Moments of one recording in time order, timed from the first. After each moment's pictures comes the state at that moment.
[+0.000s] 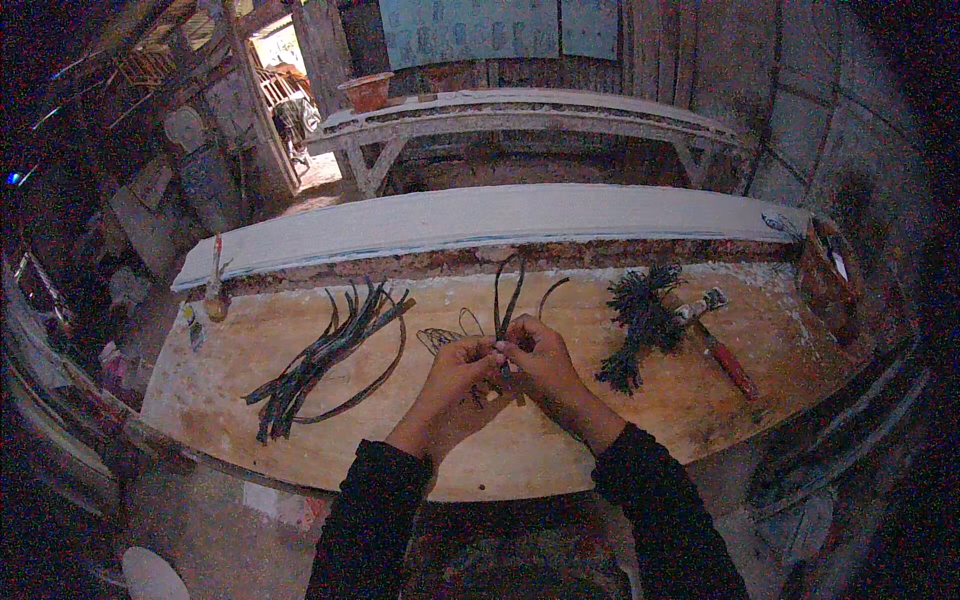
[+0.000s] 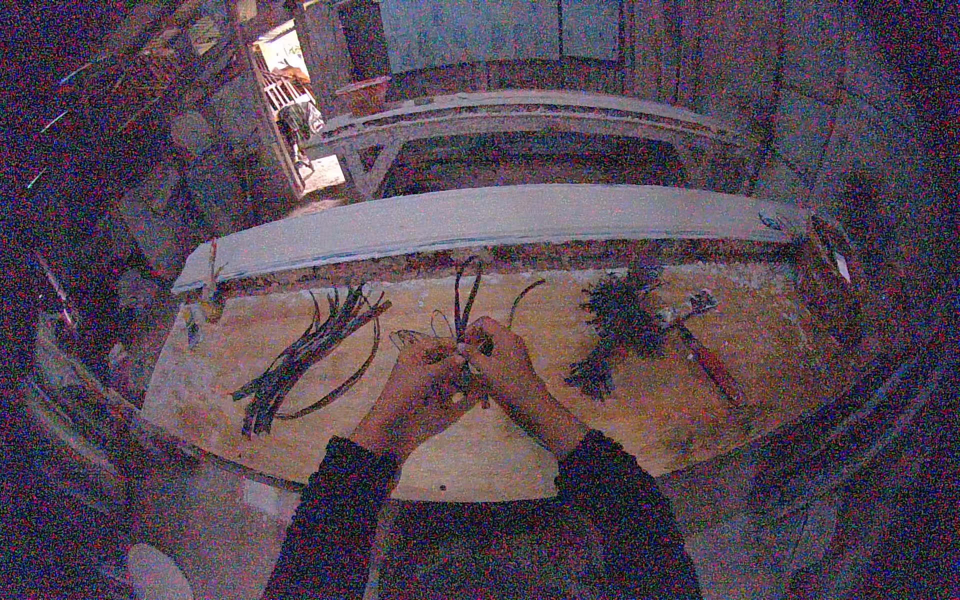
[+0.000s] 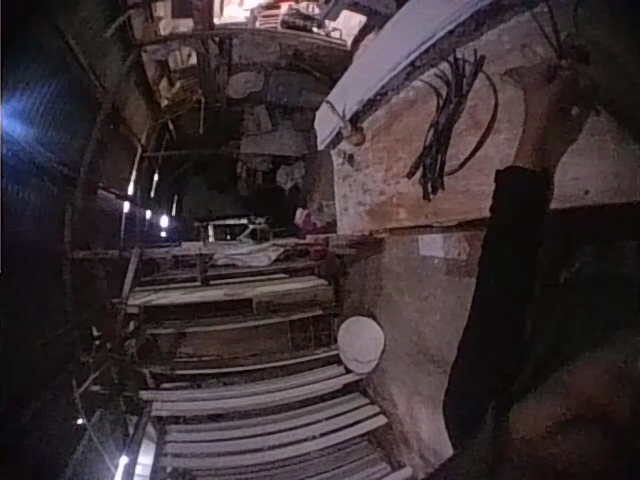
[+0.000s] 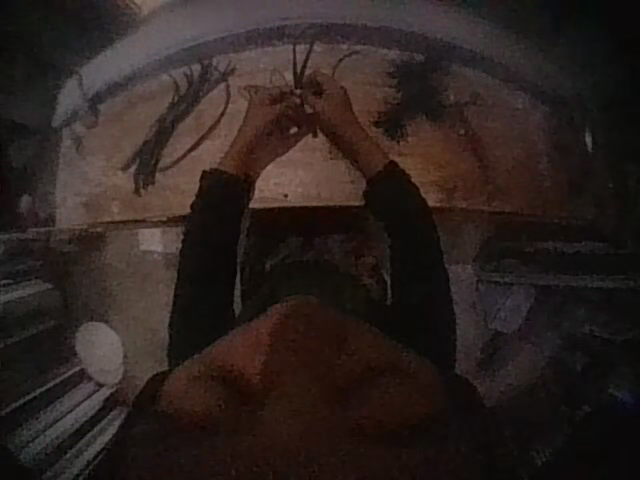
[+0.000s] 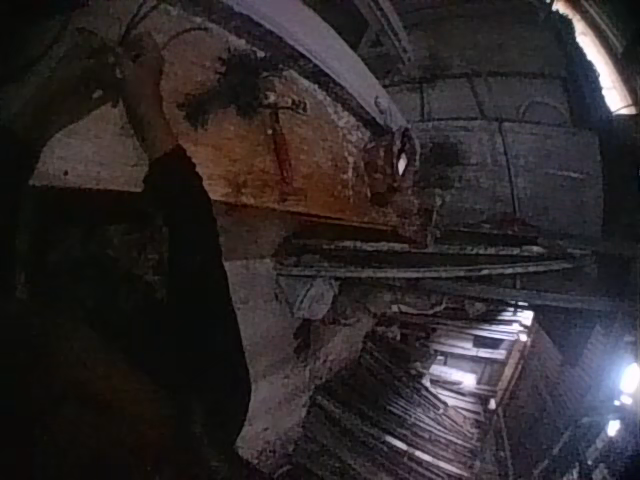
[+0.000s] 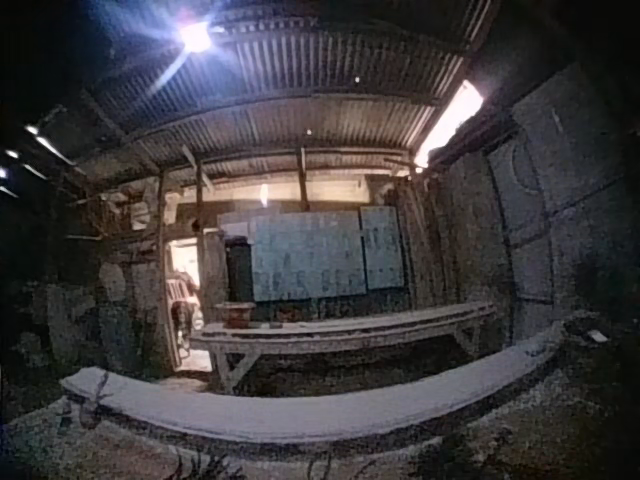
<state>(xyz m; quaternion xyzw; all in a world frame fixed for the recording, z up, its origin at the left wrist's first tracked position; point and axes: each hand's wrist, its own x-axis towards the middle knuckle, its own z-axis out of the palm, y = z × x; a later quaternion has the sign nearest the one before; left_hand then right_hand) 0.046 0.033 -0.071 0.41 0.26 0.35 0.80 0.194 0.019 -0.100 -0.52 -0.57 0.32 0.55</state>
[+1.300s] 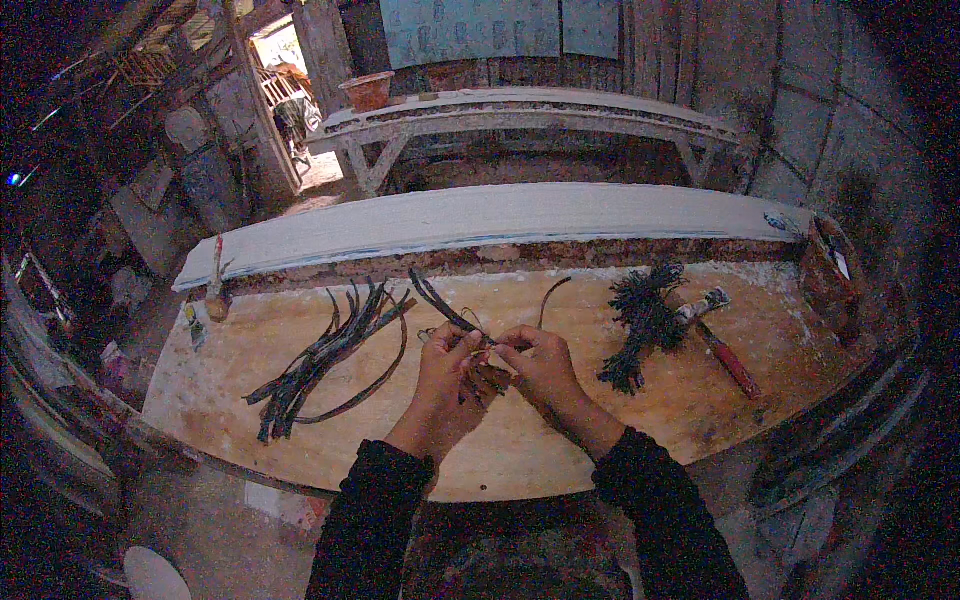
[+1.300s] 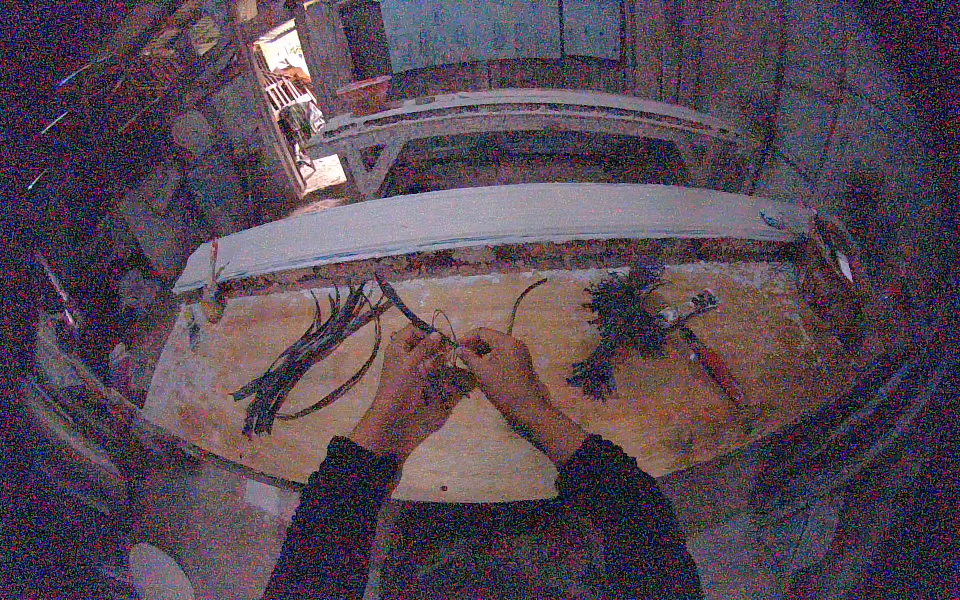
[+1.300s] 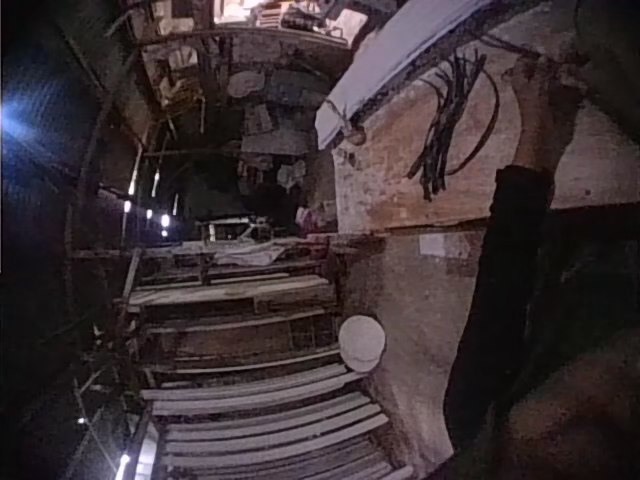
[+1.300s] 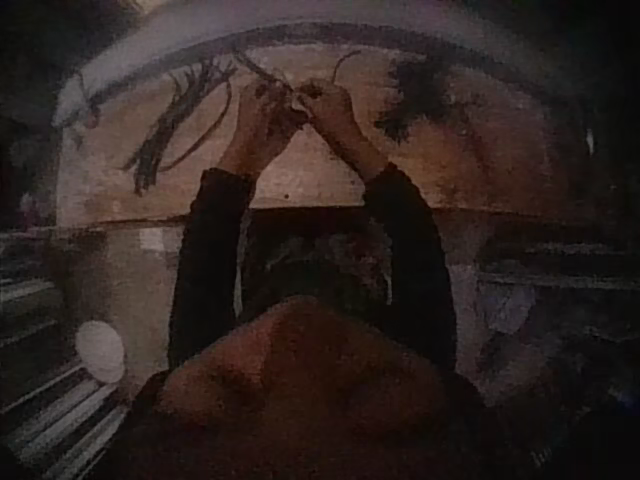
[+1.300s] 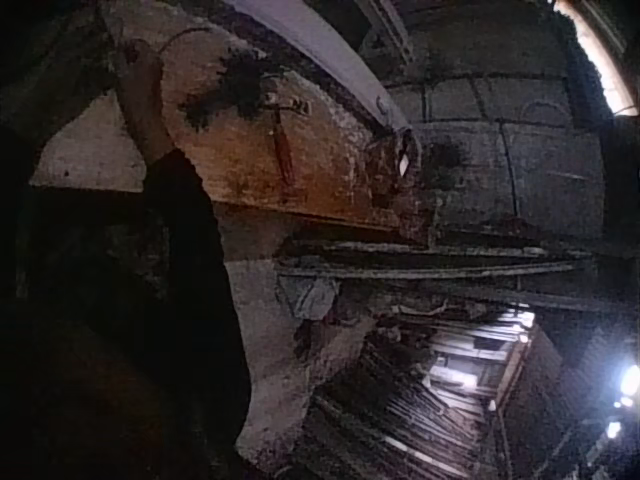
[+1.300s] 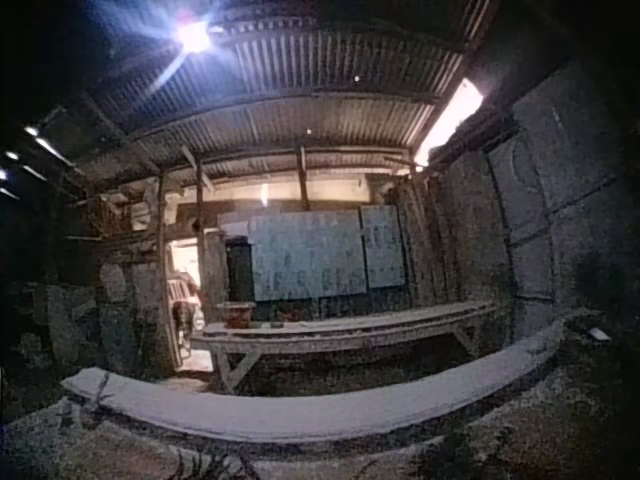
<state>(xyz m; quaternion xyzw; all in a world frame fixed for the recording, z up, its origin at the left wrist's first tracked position) 0.042 0.038 -0.071 0.36 0.23 0.45 0.79 0.181 0.004 -0.085 -0.57 -0.53 0.30 0.55</state>
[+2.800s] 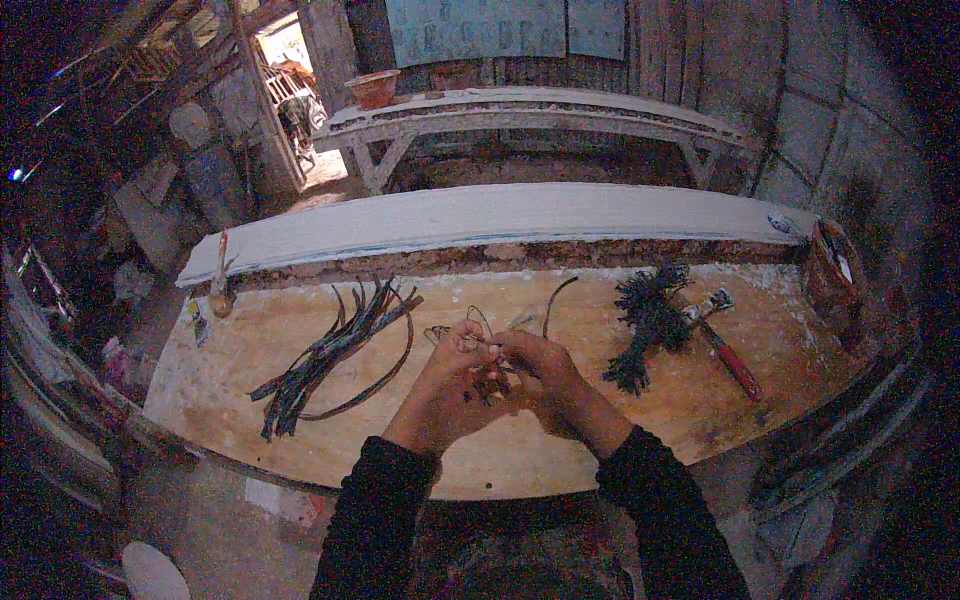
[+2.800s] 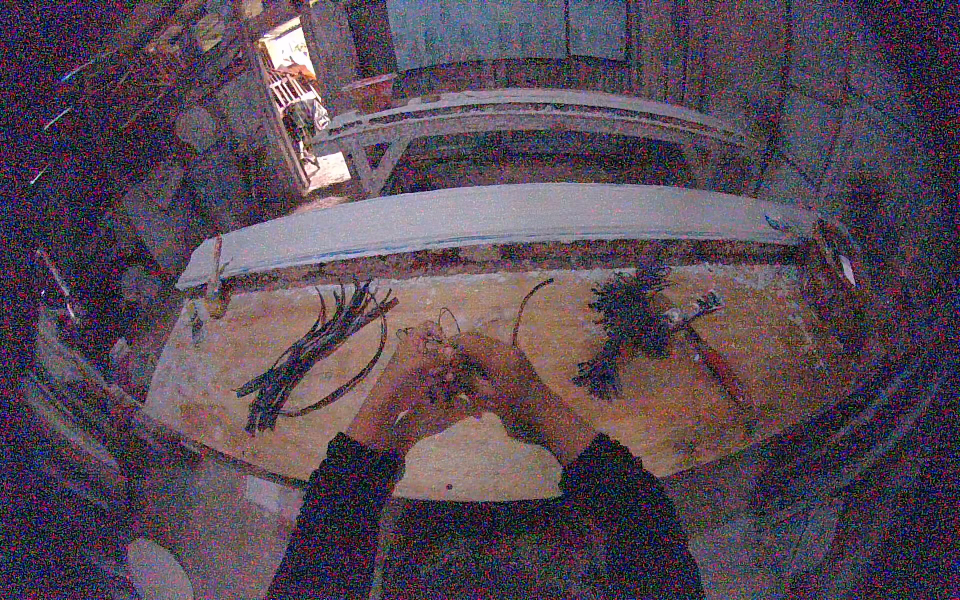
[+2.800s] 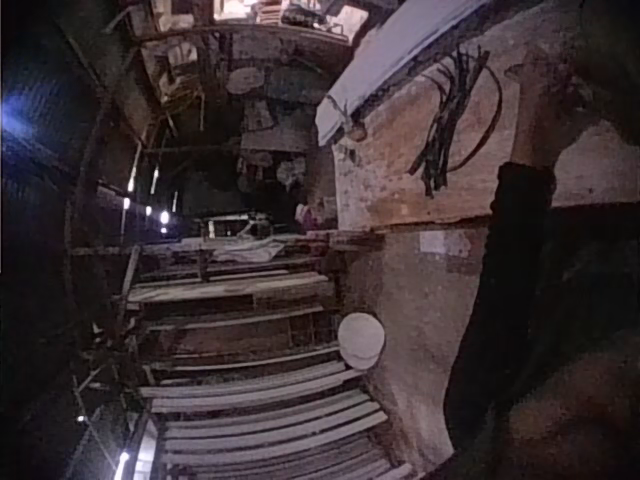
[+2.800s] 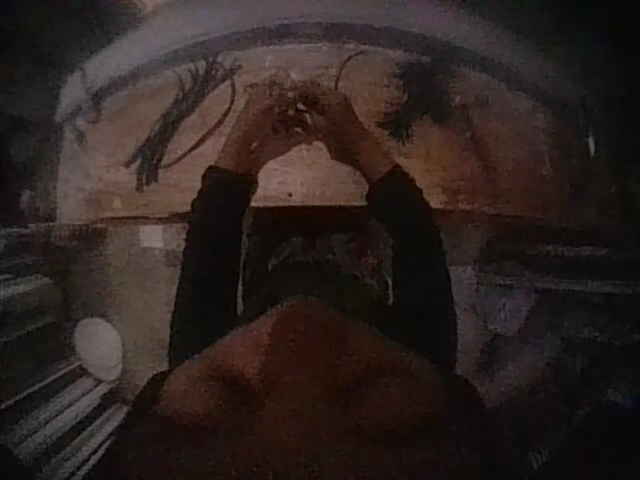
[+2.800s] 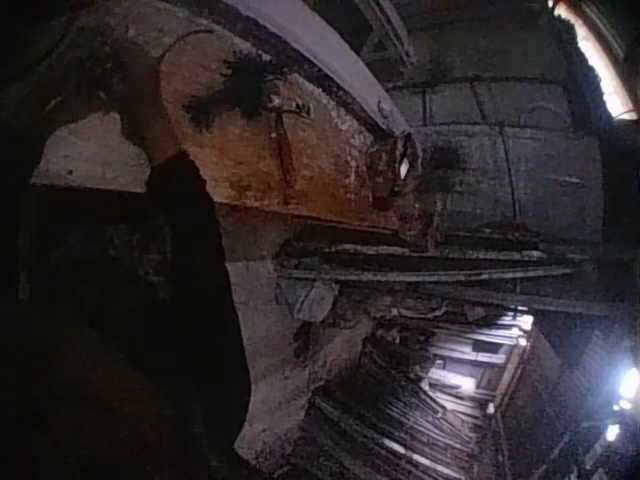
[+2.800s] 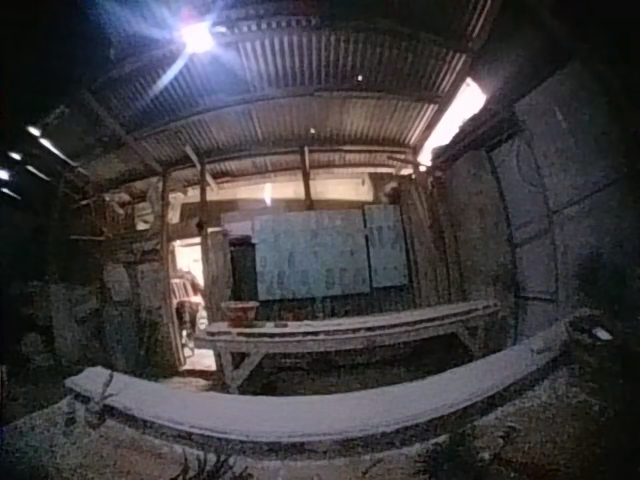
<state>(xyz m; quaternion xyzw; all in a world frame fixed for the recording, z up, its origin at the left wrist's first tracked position) 0.030 0.069 -0.089 0.44 0.22 0.35 0.80 0.175 -0.027 -0.052 -0.40 -0.66 0.34 0.54</state>
